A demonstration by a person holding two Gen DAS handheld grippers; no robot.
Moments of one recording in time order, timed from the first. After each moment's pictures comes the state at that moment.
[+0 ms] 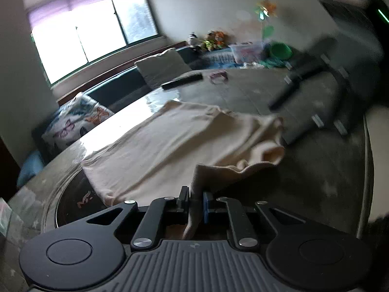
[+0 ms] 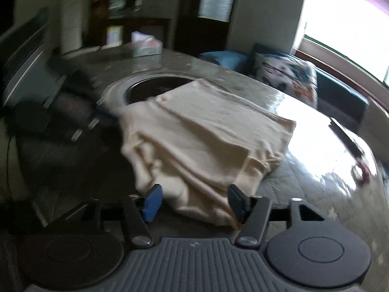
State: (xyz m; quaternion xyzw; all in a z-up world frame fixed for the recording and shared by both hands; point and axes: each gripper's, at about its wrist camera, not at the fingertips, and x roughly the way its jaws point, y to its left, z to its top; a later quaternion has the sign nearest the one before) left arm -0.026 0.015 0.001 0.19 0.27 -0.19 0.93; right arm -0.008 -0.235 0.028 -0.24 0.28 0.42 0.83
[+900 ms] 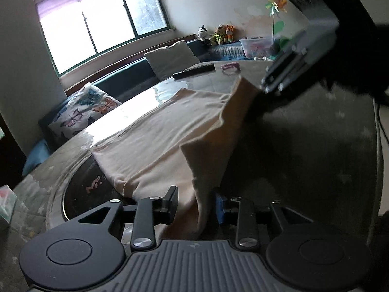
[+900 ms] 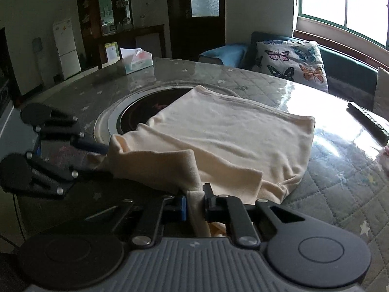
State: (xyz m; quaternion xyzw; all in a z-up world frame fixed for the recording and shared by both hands) left arm -0.035 0.029 -0.012 0.21 0.28 -0.16 0.92; right arm 0.052 -0.208 0.028 -0.14 0.33 0.43 0.83
